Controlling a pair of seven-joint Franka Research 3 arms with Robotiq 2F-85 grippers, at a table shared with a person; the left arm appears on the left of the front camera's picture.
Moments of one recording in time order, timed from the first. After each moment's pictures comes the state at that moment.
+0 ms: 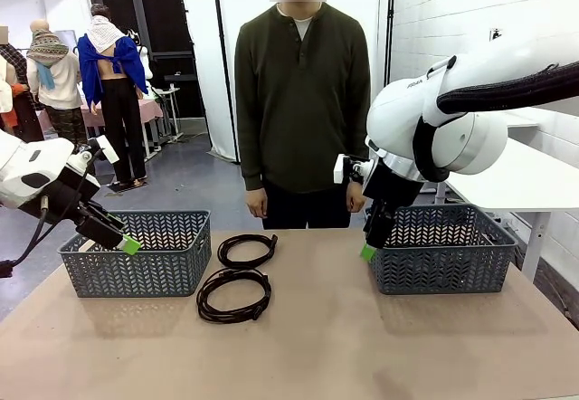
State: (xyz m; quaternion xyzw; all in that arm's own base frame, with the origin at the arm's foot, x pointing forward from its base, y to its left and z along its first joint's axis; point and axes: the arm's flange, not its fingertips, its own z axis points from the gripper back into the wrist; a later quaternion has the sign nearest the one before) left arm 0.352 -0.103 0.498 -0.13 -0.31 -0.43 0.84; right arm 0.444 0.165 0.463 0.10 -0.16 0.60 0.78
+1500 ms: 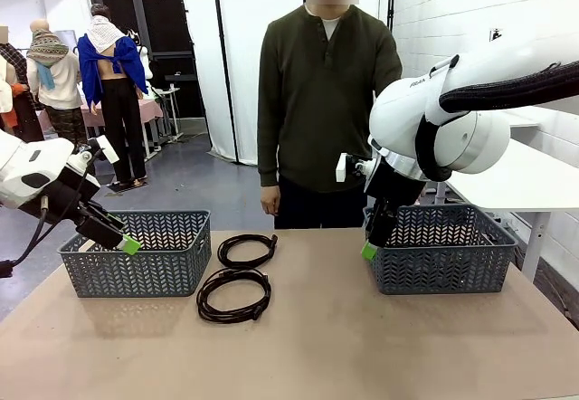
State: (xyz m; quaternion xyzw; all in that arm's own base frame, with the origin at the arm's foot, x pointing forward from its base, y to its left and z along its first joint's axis) left arm 0.352 -0.103 0.498 -0.13 -0.31 -0.43 0.84; right arm 0.446 0.160 0.463 0.10 -0.16 0.59 0.78
